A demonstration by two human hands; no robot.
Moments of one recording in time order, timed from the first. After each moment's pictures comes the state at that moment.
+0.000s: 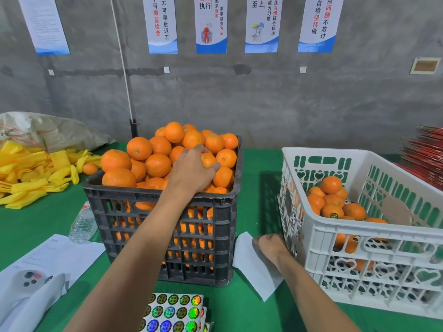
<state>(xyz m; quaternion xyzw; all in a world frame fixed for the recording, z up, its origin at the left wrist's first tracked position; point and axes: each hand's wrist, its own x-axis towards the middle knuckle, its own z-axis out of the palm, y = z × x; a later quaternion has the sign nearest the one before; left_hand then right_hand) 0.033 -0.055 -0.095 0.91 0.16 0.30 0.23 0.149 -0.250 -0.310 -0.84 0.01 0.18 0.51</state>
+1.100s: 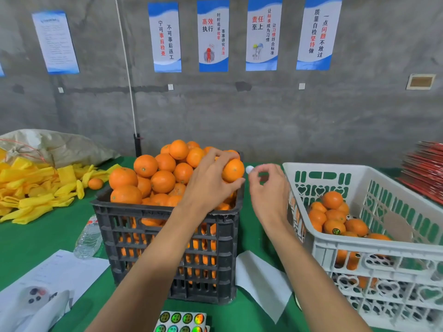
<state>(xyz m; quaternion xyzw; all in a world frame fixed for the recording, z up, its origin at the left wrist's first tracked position) 0.029 -0.082 -0.084 0.89 -0.02 0.41 0.19 0.101 -0.213 -0.116 -0.73 -0.21 -0.33 0.56</state>
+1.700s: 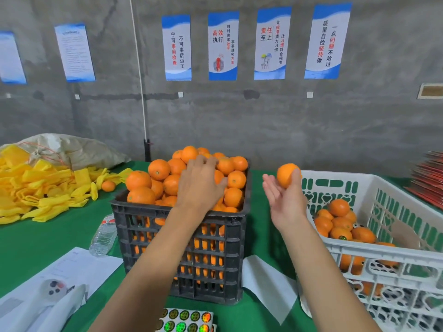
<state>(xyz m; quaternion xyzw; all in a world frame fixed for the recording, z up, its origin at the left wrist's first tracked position) -0.003 -0.069 -0.071 0.90 0.13 0.40 0.07 0.091 -0.232 -0.095 -0.31 -0.02 0.08 0.95</state>
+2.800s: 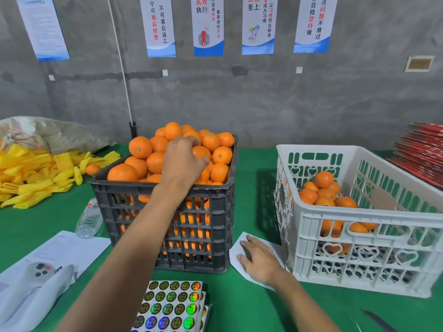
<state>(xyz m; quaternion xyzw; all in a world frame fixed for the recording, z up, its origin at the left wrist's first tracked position) 0.006 -0.064 -0.081 0.88 0.15 0.40 0.19 0.096 -0.270 -0.337 -0.92 -0.31 0.08 0.22</state>
